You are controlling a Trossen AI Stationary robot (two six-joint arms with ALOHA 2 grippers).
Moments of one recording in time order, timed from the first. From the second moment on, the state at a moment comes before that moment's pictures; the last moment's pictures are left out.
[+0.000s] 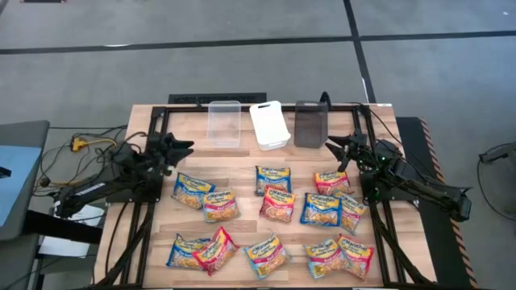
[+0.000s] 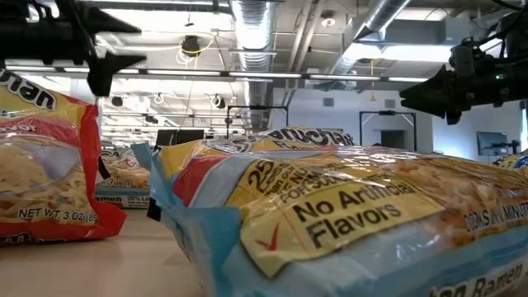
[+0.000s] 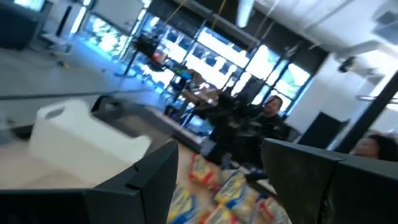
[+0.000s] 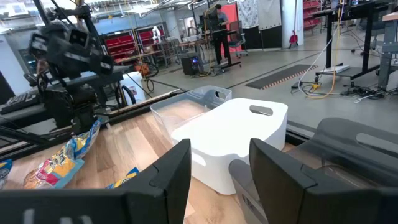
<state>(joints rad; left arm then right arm) 0.41 0.01 0.15 0.12 0.11 -0.60 -0.51 0.03 0.01 0.01 -0.02 0.20</state>
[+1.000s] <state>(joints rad) 0.40 0.58 1.05 -0.72 0.39 -0.54 -0.51 0.03 0.01 0.01 -0.02 0.20</state>
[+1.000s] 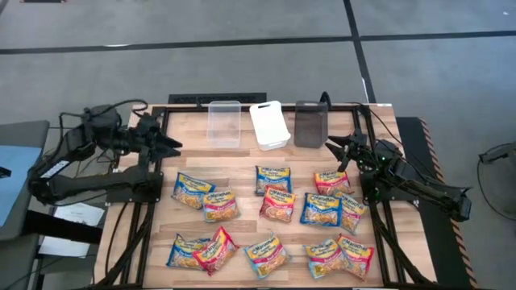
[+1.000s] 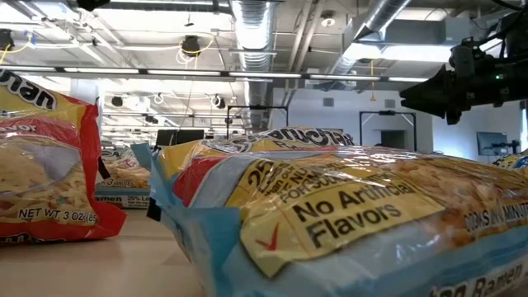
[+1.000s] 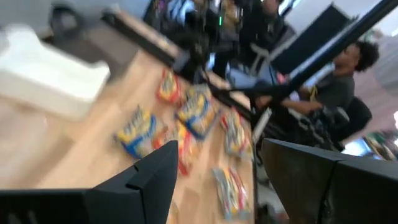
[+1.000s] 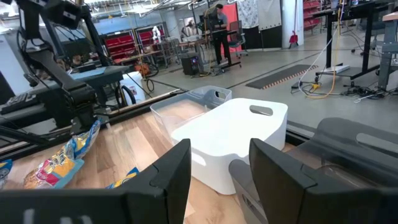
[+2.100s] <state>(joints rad) -0.24 1.10 1.04 -0.87 0.19 -0.85 -0.51 0.03 0.01 0.01 -0.02 0.20</state>
